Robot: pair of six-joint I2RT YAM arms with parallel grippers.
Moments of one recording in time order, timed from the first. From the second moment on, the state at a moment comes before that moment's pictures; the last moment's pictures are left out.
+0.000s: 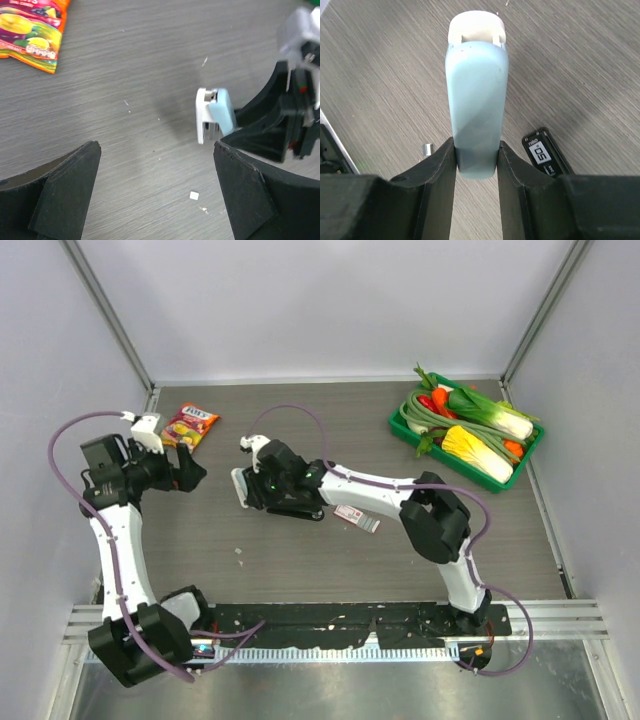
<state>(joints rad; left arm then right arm) 0.36 1.02 0.99 -0.68 0.70 0.30 1.00 2.03 1.56 -0.17 -0.10 0.33</state>
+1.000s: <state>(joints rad) 0.42 0.97 0.95 -0.64 0.83 0.11 1.00 2.53 2.33 -0.74 0.10 0.33</state>
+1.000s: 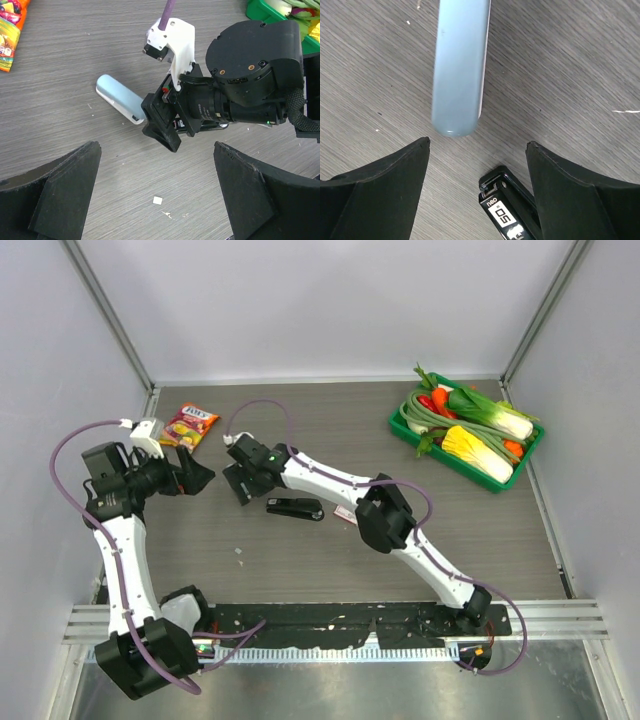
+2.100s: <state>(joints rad) 0.40 1.01 0.94 -0.64 0.88 0.14 0.92 1.97 1.57 -0.62 0.00 -0.06</state>
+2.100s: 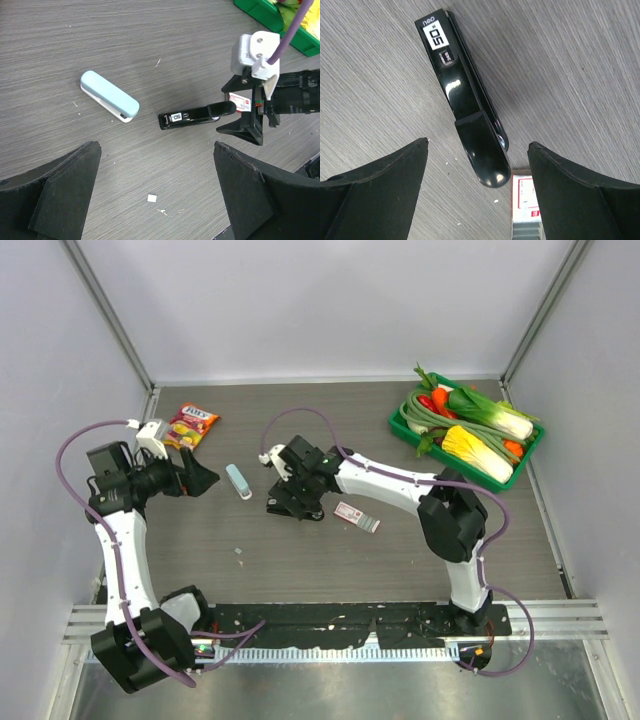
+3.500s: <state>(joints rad) 0.12 1.04 0.89 -0.58 0.86 0.04 0.77 1.65 1.07 -0.06 -0.27 0.41</state>
